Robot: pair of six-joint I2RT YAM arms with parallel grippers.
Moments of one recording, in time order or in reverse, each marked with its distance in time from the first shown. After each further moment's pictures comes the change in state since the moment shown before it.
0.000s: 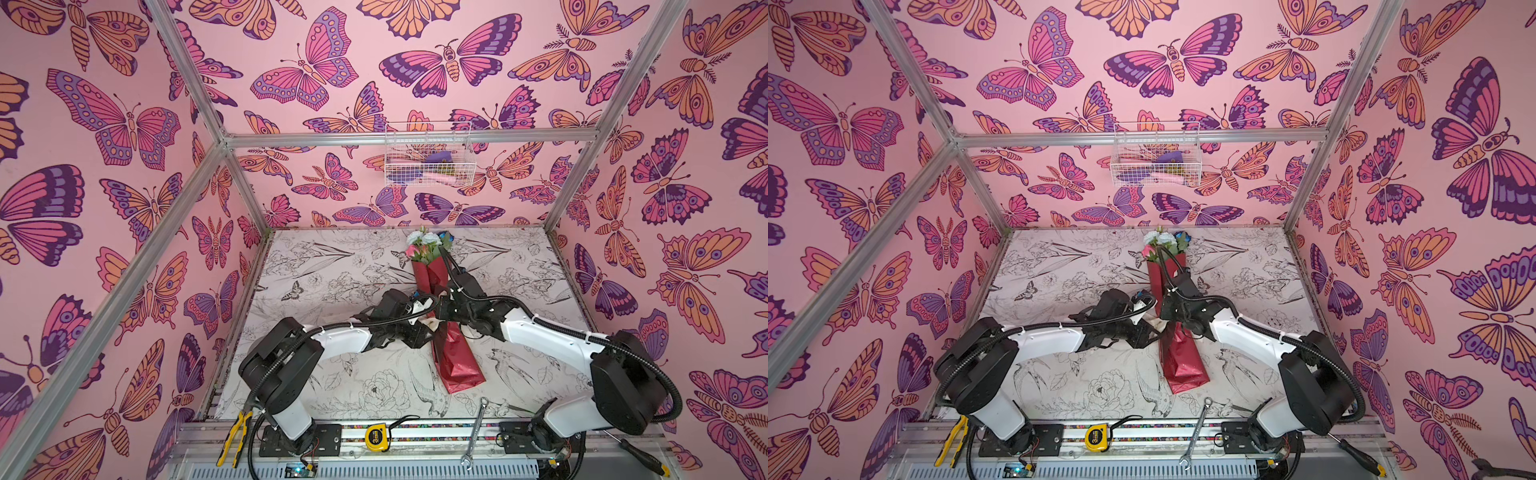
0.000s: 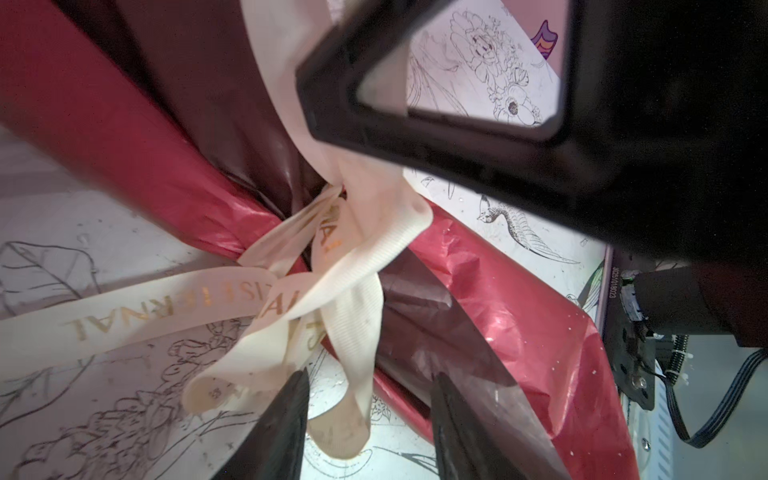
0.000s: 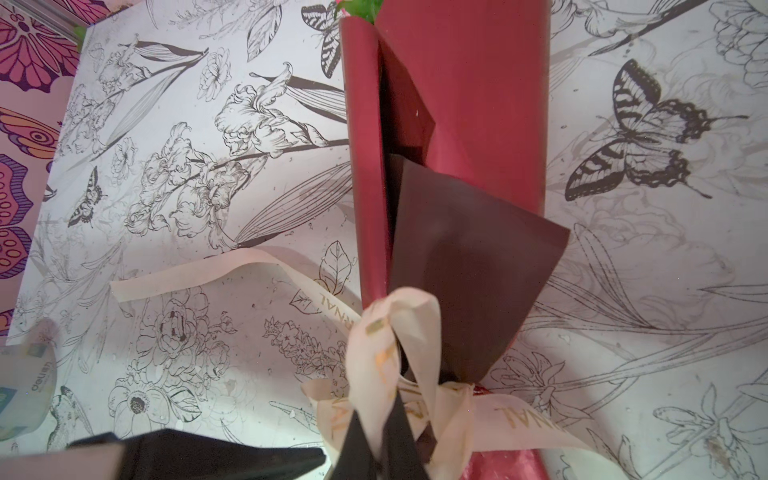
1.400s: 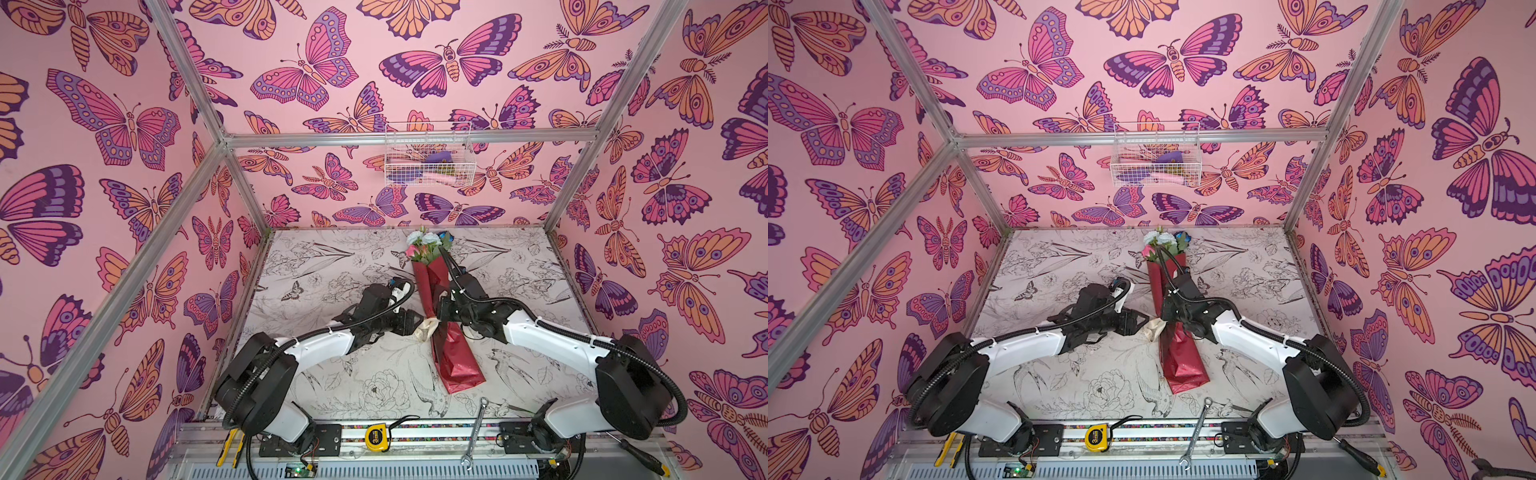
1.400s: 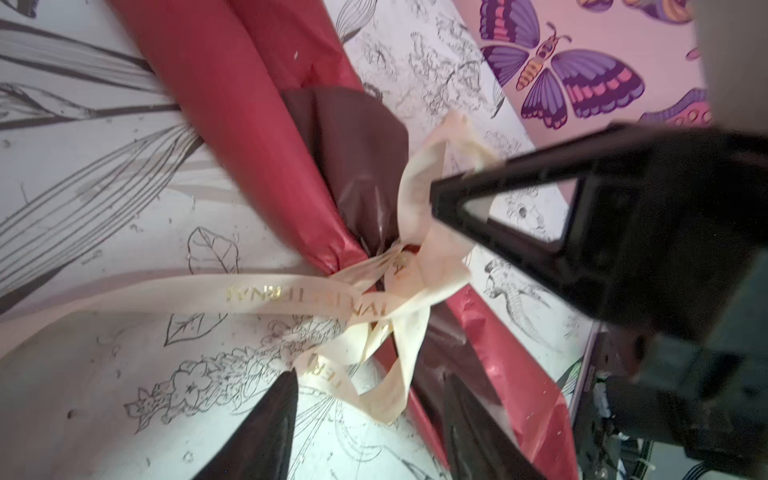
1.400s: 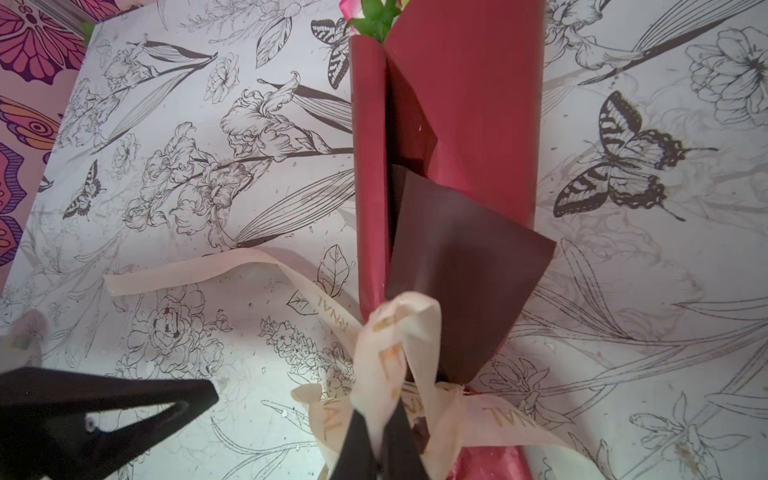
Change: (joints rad) left arm 0.086 -0.176 -0.111 0.053 -0.088 -0.192; right arm 0.005 -0.027 -0.018 0.009 0.025 -0.042
